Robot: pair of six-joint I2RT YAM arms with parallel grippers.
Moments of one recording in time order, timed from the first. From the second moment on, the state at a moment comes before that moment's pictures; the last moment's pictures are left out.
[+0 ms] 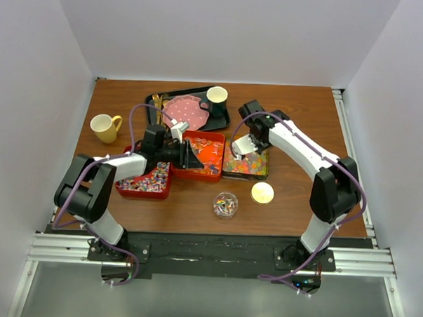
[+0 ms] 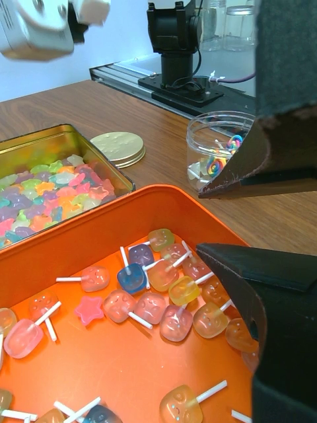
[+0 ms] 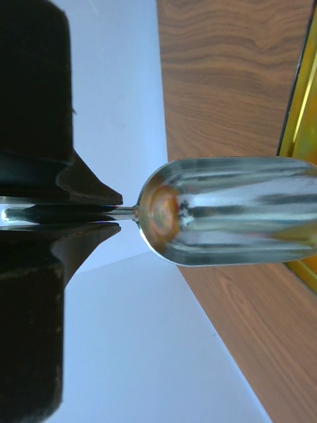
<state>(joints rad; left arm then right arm) -0.33 1.62 0.74 0.27 0.79 -0.46 0.53 1.77 1.51 -1.00 0.52 -1.59</state>
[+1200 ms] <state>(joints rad) -0.36 1.86 0.88 0.28 1.02 -0.37 0.52 1.80 1.47 -0.96 0.45 -1.73</state>
